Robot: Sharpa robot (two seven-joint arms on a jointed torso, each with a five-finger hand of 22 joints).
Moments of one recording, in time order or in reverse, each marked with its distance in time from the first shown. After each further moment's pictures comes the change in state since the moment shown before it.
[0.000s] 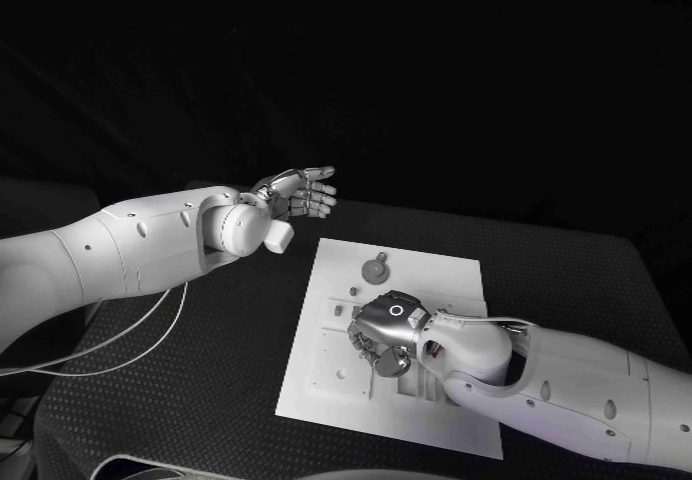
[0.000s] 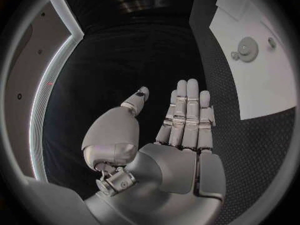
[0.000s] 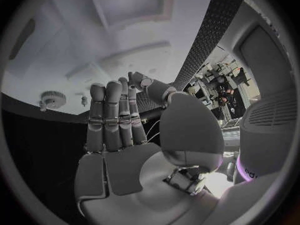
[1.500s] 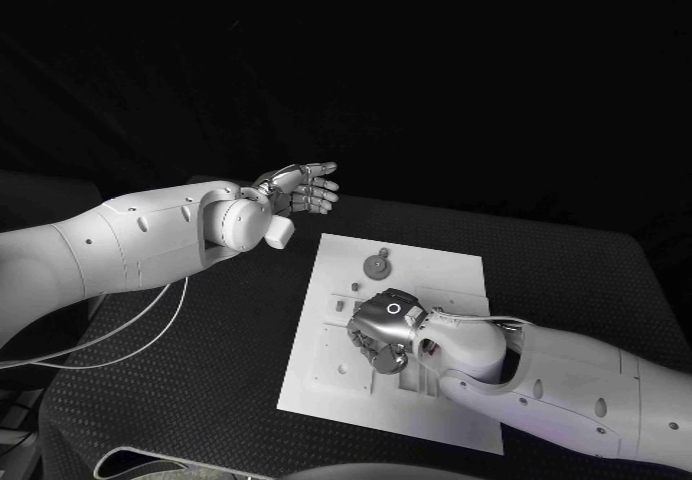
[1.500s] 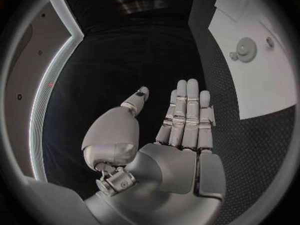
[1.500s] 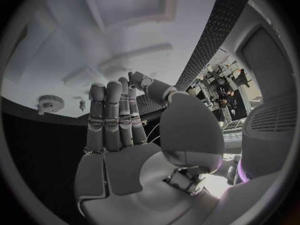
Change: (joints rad) left arm 0.000 -0.006 0.000 0.002 -0.011 0.012 -0.002; left_hand 0.000 0.000 -0.003 -0.002 0.000 0.003 -0.004 0.000 -0.002 0.000 0.000 0.004 0.000 0.000 0.000 0.000 0.000 0.000 0.004 0.004 -0.004 -0.001; right arm -0.013 0.027 -0.001 -0.026 -0.022 0.004 -0.011; right_hand 0.002 -0.006 0.005 0.006 -0.004 0.005 -0.001 0.003 0.001 0.000 0.000 -0.001 0.002 0.002 0.002 0.000 0.000 0.000 0.007 0.000 0.002 -0.001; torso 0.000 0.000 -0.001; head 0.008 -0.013
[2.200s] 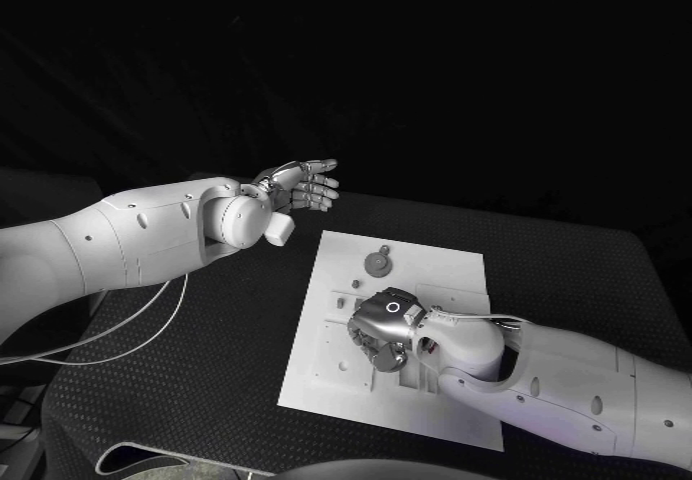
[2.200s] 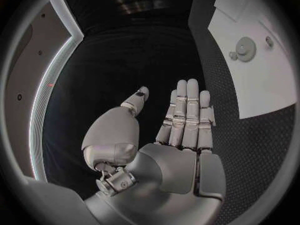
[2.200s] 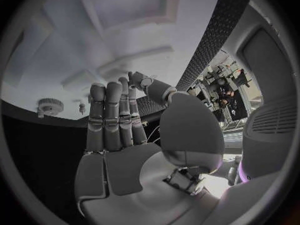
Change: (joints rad) left arm 0.000 -0.004 0.000 0.002 -0.003 0.003 -0.001; left_hand 0.000 0.000 0.000 0.000 0.000 0.000 0.000 0.000 -0.001 0.000 0.000 0.004 0.000 0.000 0.000 0.000 0.000 0.000 0.000 0.000 0.000 0.001; right arm -0.006 0.009 -0.002 -0.015 -0.003 0.007 0.000; right_hand 0.000 0.000 0.000 0.000 0.000 -0.001 0.001 -0.003 0.001 0.007 0.000 -0.003 0.000 0.005 -0.002 0.000 0.000 0.000 0.000 0.000 0.000 0.000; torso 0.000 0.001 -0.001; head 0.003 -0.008
